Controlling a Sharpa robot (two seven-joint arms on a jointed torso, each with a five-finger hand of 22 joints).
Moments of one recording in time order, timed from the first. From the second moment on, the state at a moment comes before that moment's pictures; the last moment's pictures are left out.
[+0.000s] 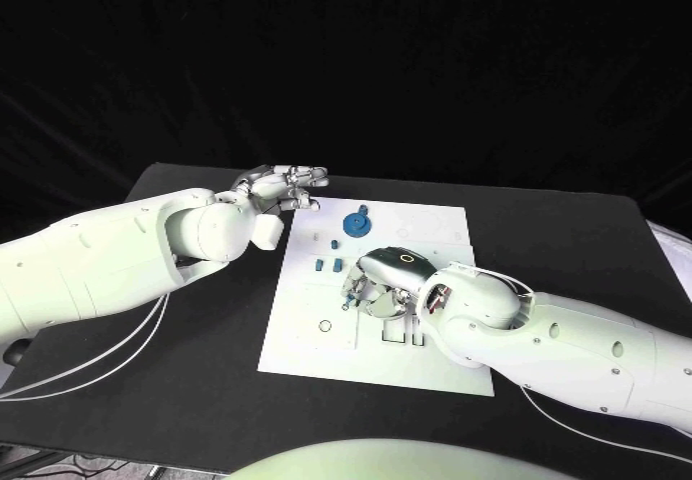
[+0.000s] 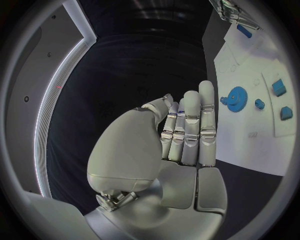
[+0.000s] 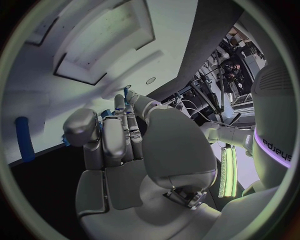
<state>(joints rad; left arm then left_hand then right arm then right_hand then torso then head) 1.22 -0.83 -0.02 1.43 0.14 -0.26 0.16 1.41 -0.10 0.42 0.07 0.05 1.05 0.18 0.11 0.07 1.10 0.11 0.20 0.07 1.18 0.02 0.97 0.47 0.17 1.19 0.13 0.58 0.73 1.02 -0.61 -0.02 1.60 -1.67 -0.26 -0.14 1.35 -0.08 0.48 -0.01 0.08 1.15 0.11 0.12 0.10 1.22 0.05 0.14 0.08 1.46 -0.03 1.22 1.15 0.12 1.36 0.07 1.20 0.88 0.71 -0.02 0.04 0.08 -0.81</state>
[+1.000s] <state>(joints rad) 1.22 -0.83 -0.02 1.42 0.13 -0.25 0.15 1.40 -0.10 0.41 0.08 0.05 1.04 0.18 0.11 0.07 1.09 0.11 0.20 0.07 1.18 0.02 0.97 0.47 0.17 1.19 0.13 0.57 0.73 1.01 -0.59 -0.02 1.59 -1.72 -0.23 -0.15 1.32 -0.11 0.47 0.00 0.10 1.10 0.14 0.09 0.09 1.18 0.07 0.11 0.07 1.47 -0.02 1.22 1.15 0.12 1.36 0.07 1.20 0.87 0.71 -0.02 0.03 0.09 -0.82</state>
